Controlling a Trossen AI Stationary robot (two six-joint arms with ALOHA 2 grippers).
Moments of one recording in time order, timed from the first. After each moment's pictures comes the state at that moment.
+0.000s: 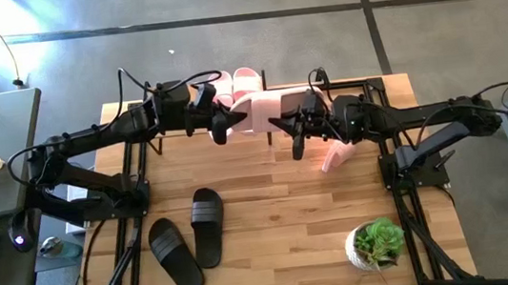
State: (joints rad) left arm 0.39 1.28 1.20 -0.18 0.15 -0.52; right arm -0.01 1.24 1.09 0.06 0.30 0.18
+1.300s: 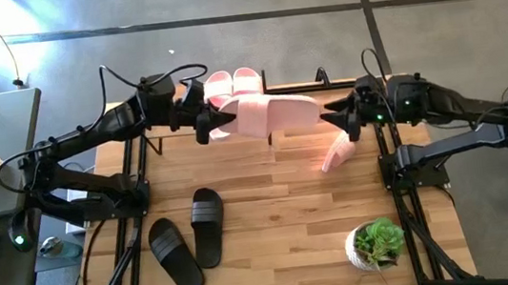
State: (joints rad) left arm 0.47 1.19 1.20 -0.26 0.33 -0.49; right arm -0.11 0.84 1.09 -0.55 0.16 0.54
